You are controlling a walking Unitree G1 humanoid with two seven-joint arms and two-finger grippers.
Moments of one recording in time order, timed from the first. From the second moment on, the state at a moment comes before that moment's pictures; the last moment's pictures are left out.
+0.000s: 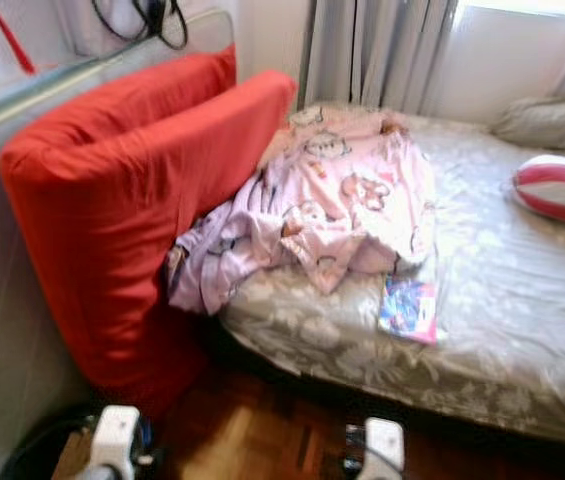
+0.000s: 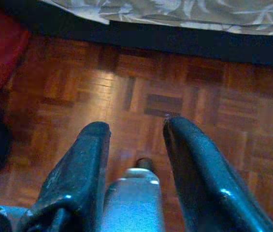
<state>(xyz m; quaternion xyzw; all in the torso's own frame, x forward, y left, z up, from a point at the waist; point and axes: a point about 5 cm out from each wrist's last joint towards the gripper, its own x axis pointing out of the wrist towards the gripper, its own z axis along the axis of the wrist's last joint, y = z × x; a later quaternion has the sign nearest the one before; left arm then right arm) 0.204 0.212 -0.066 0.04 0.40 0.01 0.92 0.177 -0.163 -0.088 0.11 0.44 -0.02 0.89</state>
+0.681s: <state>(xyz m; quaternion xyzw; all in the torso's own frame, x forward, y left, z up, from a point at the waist) 0.204 0.202 -0.069 0.03 0.40 0.00 0.92 0.177 -0.179 -0.087 0.09 0.44 -0.04 0.89</state>
